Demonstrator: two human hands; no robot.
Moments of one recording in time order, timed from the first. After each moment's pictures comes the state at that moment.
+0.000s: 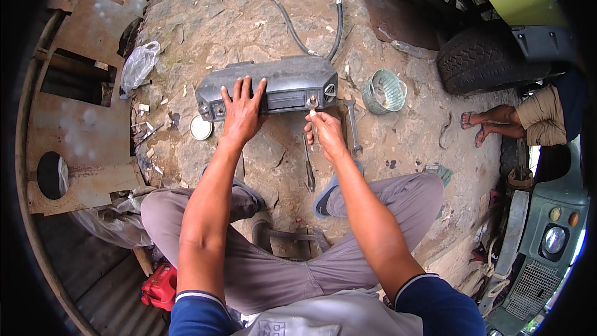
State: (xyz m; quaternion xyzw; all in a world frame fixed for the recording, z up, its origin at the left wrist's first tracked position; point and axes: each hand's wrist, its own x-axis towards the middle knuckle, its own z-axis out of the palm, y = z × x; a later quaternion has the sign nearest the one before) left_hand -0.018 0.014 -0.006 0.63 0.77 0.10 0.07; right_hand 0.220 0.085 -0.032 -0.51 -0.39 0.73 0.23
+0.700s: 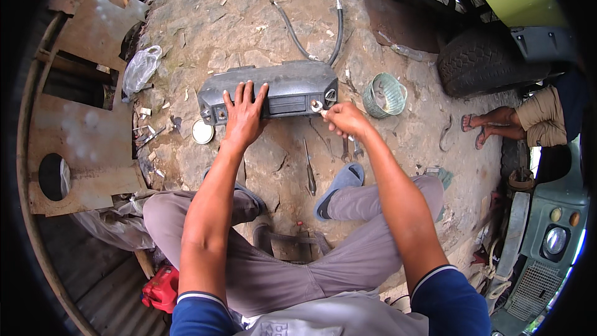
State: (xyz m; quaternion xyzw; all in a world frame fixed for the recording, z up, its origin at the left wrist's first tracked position) left_hand -0.019 0.013 -0.009 0.63 0.77 0.09 0.07; right_hand 0.236 0.164 0.019 -0.55 -0.61 0.56 -0.09
